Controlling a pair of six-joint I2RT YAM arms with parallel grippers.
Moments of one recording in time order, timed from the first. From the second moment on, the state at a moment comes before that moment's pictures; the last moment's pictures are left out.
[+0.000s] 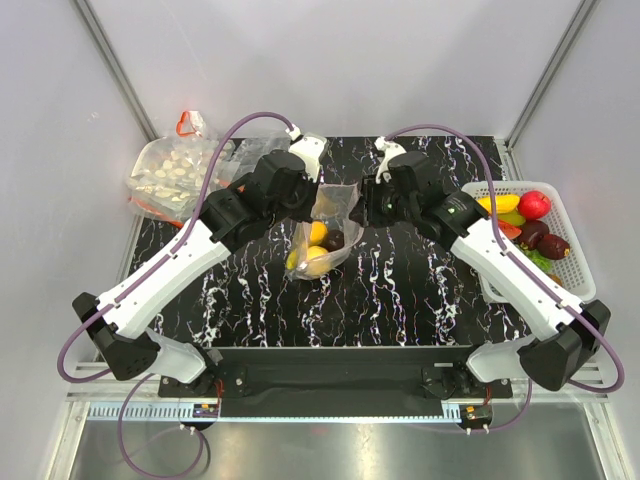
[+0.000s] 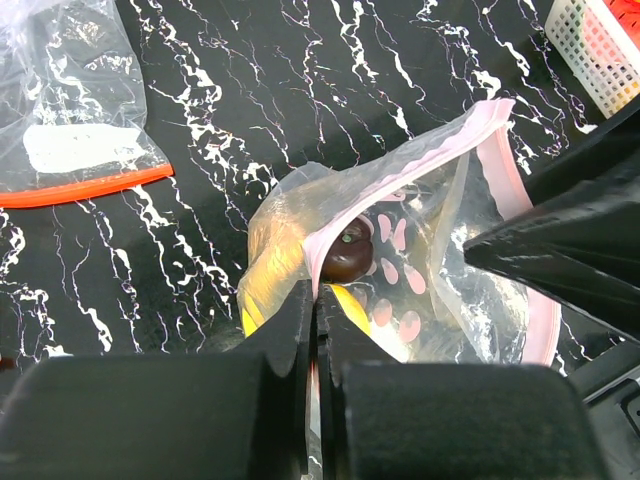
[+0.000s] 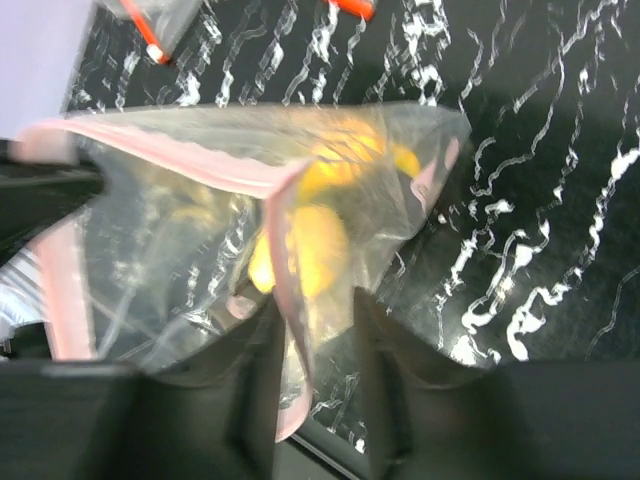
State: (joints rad) left arm -0.82 1.41 1.60 -0.75 -0.25 -0.21; right arm 0.64 1.35 1.42 -0.64 -0.07 0.43
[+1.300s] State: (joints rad) left arm -0.82 1.49 1.64 -0.82 -0.35 -0.21; right arm 0.64 1.34 1.42 -0.63 0.11 0.51
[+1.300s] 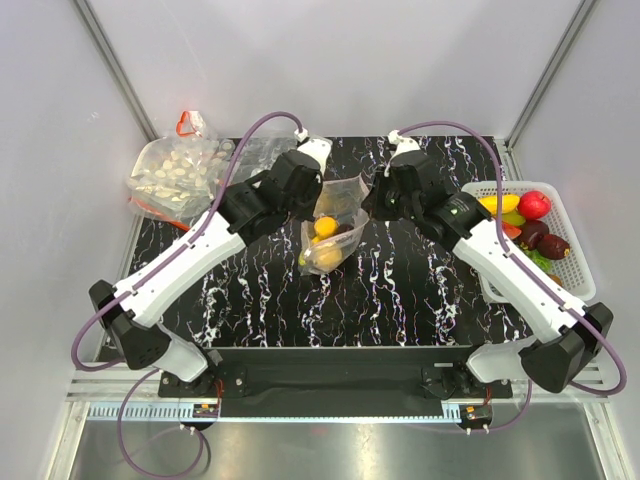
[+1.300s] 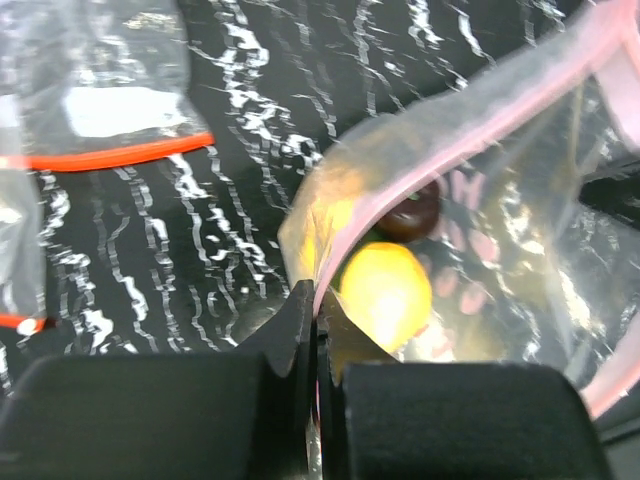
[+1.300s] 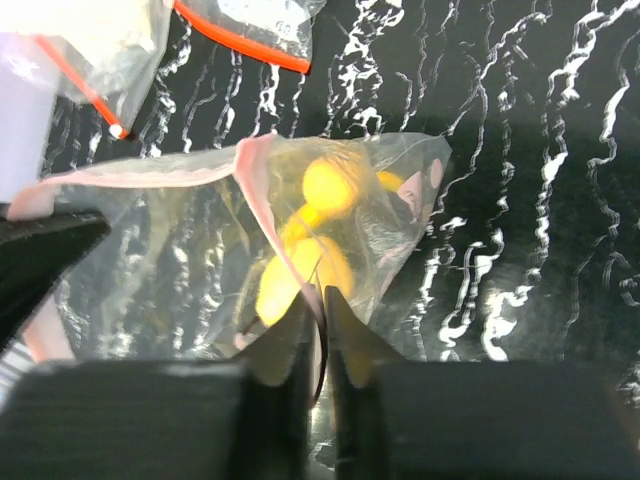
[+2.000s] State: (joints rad) left arm -0.80 1.36 1.51 -0.72 -0.45 -0.24; right arm 0.65 1.40 1.43 -0.60 0.07 0.50
